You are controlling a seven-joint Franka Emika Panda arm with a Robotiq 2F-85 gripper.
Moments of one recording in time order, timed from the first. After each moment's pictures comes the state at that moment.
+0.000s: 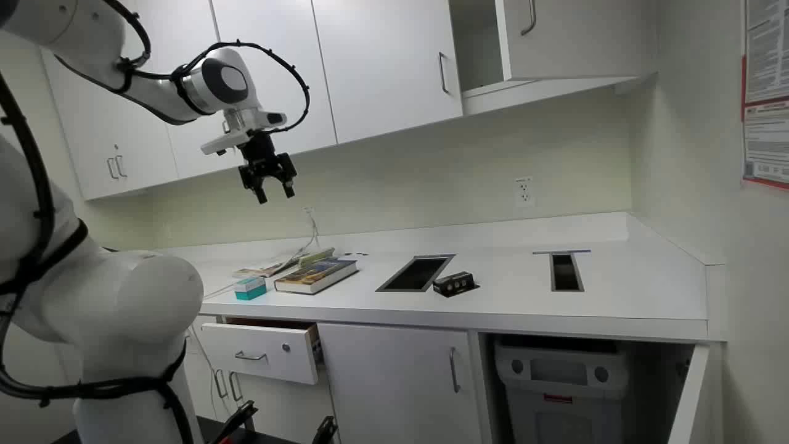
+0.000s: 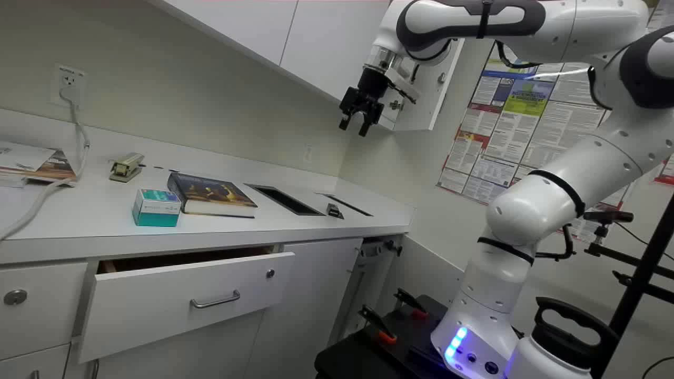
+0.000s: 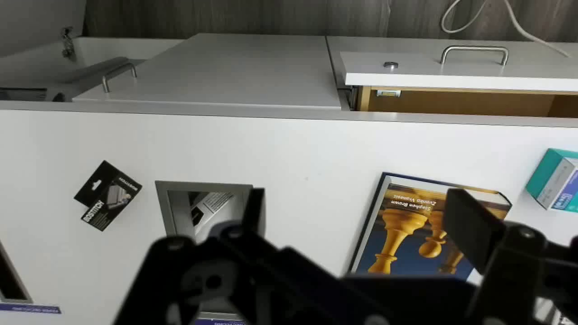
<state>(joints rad) 0.04 -0.53 0.20 -2.28 0.01 1.92 0.20</state>
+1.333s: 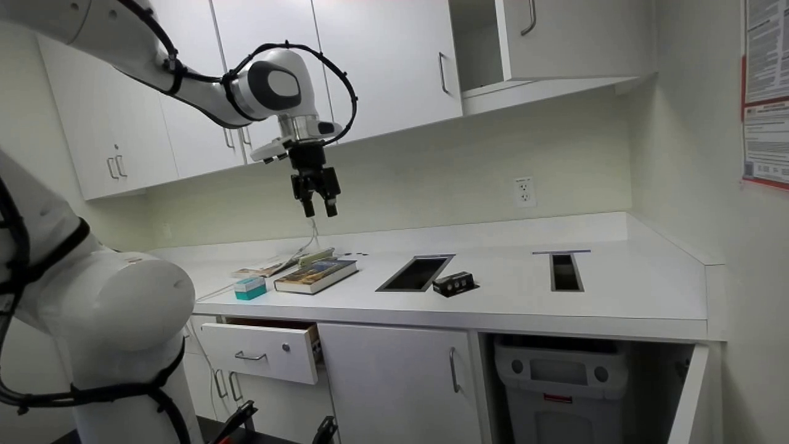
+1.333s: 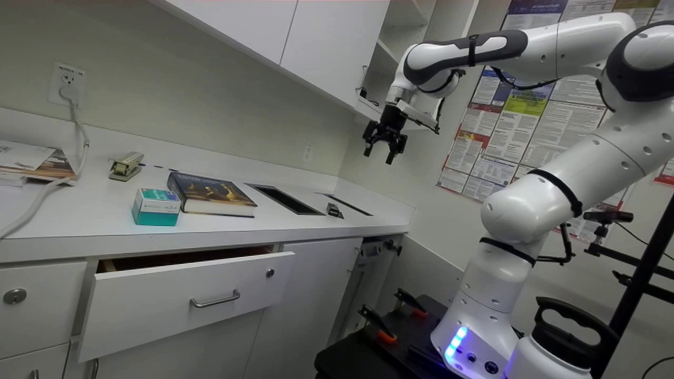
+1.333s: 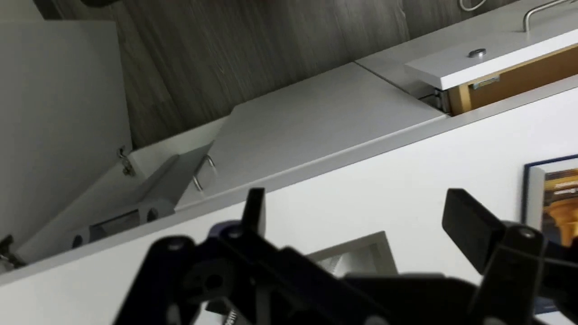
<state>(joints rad) -0.11 -0.55 0.00 -2.40 -0.01 1.92 0.27</state>
